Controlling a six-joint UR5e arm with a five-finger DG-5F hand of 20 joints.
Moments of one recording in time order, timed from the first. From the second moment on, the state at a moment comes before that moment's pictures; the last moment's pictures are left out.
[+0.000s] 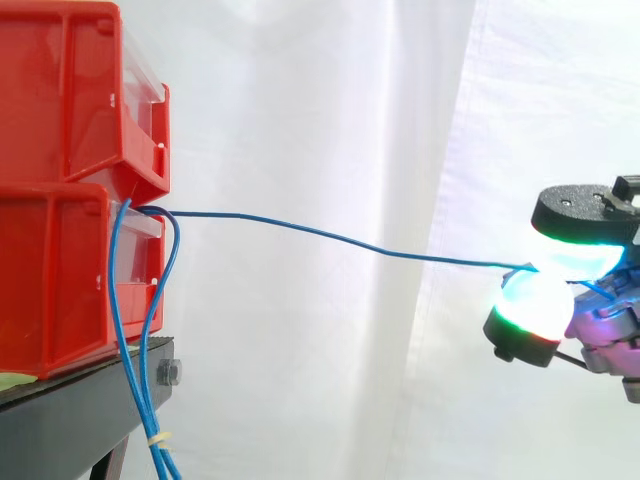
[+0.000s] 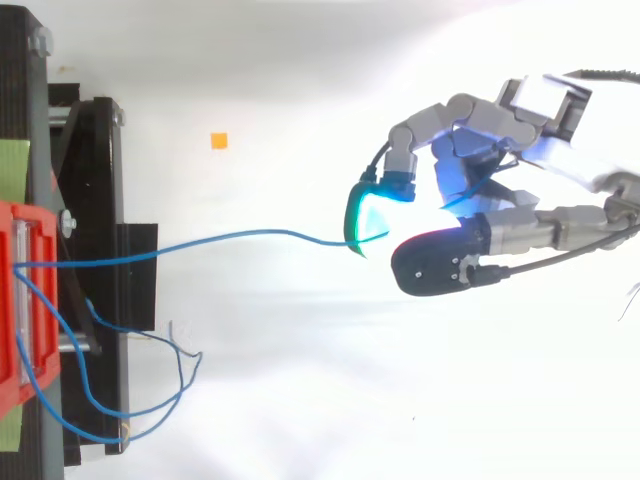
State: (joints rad) arm 0.21 -2.01 -1.63 -2.71 -1.03 -0.20
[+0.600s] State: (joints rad) arm 0.21 -2.01 -1.63 -2.71 -1.02 -0.22
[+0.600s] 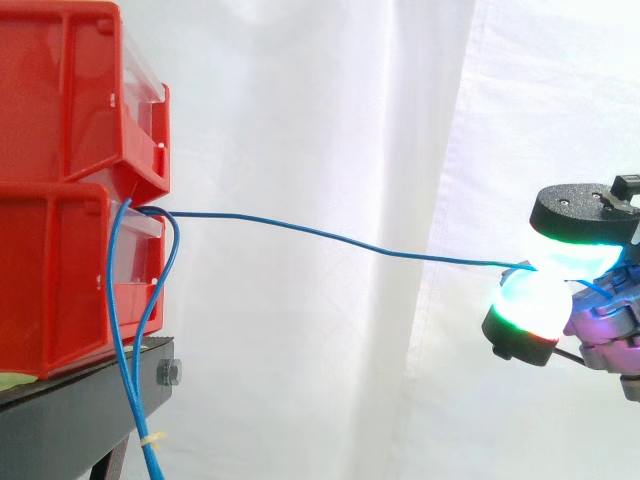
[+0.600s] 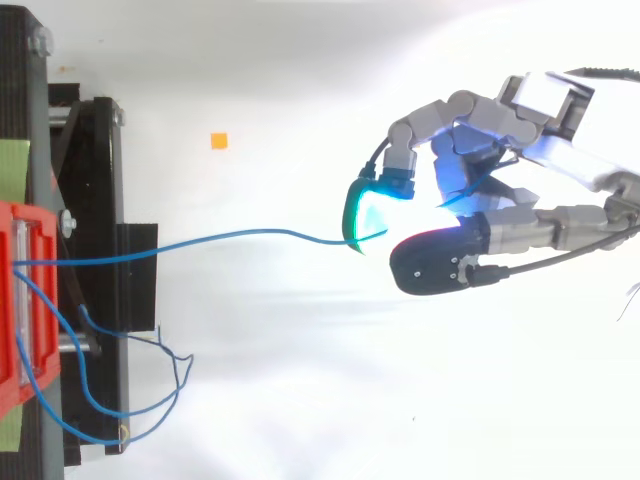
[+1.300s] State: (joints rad) arm 0.21 -2.01 -1.63 -2.71 -1.02 -0.22
